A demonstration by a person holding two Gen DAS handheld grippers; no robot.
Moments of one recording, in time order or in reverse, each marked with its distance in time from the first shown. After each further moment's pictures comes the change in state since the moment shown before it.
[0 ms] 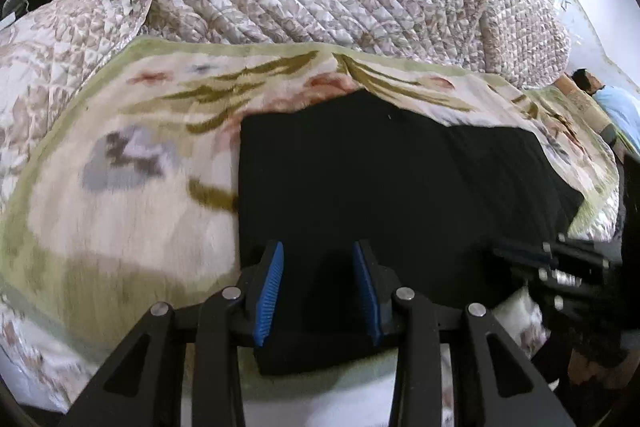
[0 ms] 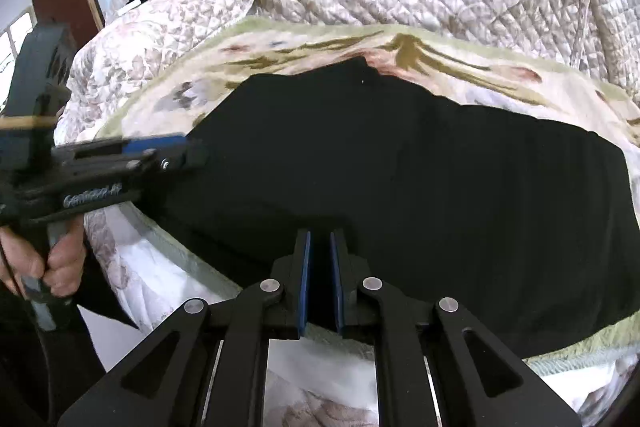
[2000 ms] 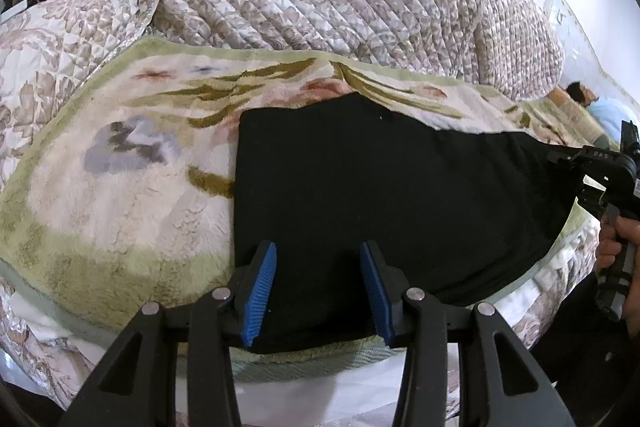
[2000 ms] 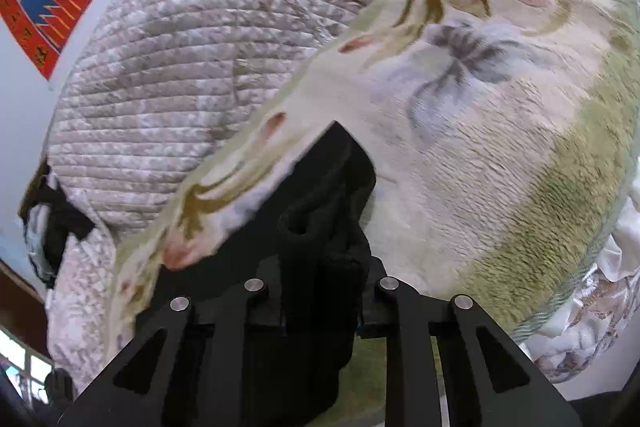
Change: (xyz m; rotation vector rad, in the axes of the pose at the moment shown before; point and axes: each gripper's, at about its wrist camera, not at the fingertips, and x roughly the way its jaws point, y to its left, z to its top) left arm -0.009 0.002 -0.009 -0.046 -0.052 -0.022; right arm -0.078 -0.193 -0.019 0.854 -0.298 -0.178
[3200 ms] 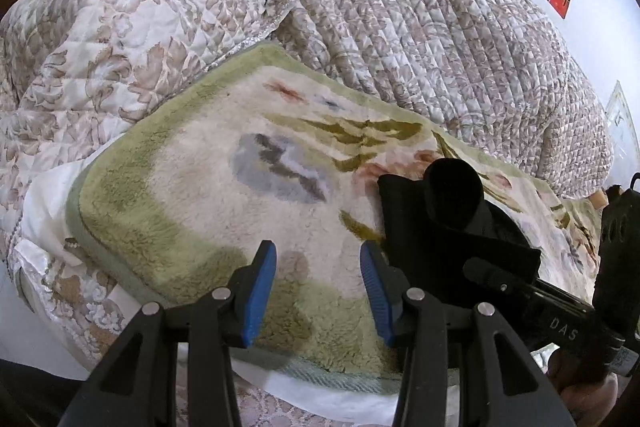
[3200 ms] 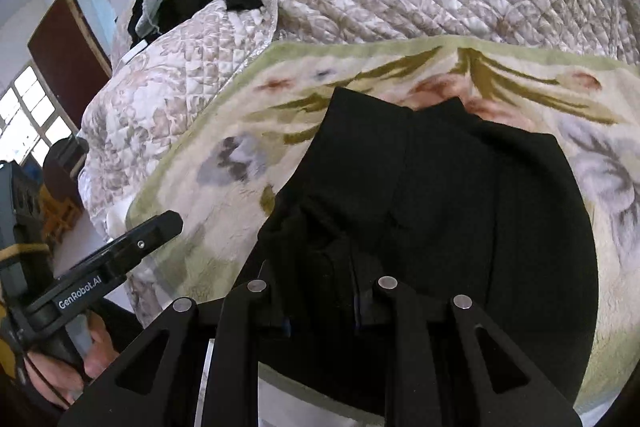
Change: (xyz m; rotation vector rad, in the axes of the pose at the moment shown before) left arm -0.042 0.099 0.008 -0.299 -0.110 0.131; right arm 0.064 0.235 -0.171 -0.681 0.336 0.279
